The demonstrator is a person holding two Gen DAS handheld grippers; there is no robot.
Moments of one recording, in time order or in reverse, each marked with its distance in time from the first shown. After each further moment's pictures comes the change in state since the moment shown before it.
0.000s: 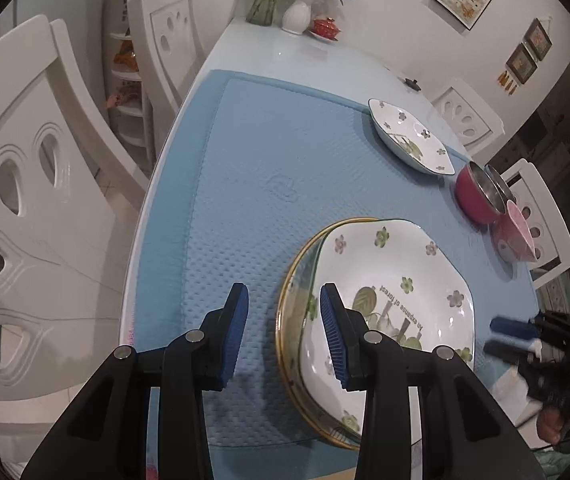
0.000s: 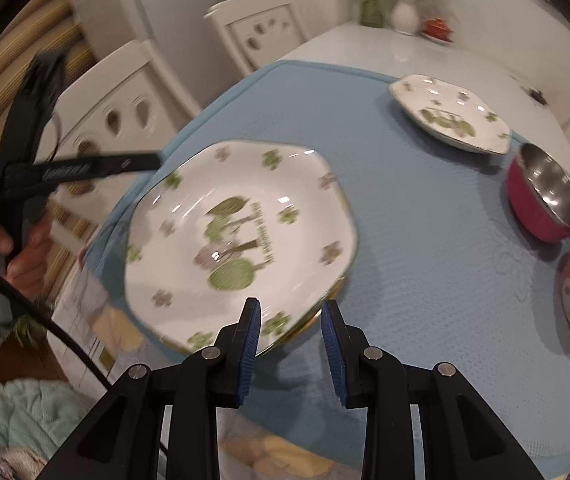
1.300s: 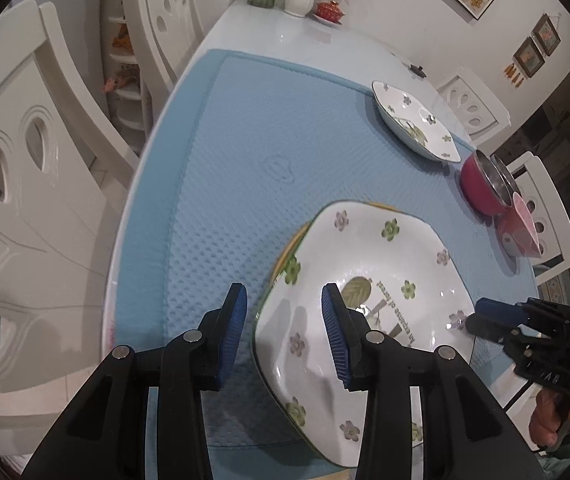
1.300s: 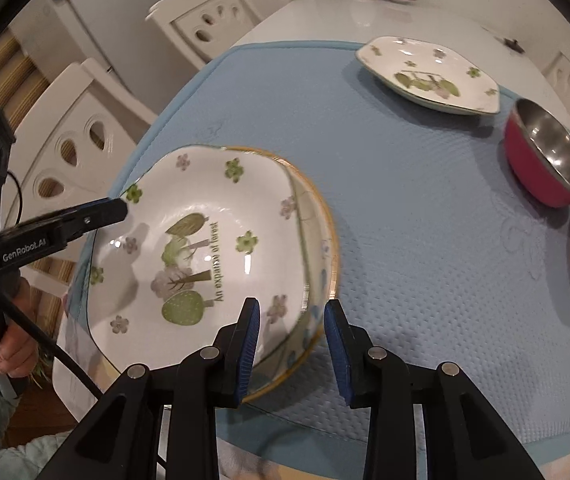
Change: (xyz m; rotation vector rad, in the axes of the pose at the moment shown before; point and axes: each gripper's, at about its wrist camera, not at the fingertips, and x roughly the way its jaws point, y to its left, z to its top) left arm 0.011 -0.005 0.002 -0.011 0.051 0.011; right arm 0.027 -0.015 0.027 0.168 0.087 -0.013
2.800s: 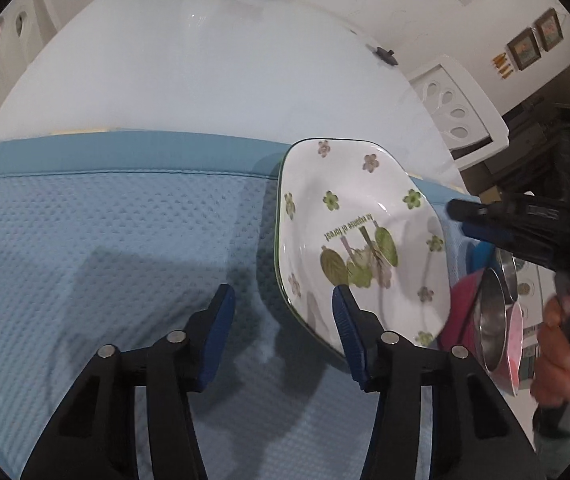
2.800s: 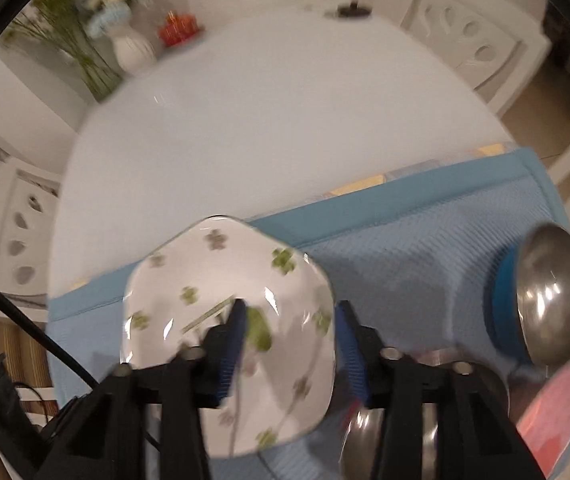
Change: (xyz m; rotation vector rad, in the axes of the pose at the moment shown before) left arm 0.179 -0.121 0.201 0.045 0.151 -0.180; right arm 0.029 -0.237 0.262 0.523 0.006 -0.180
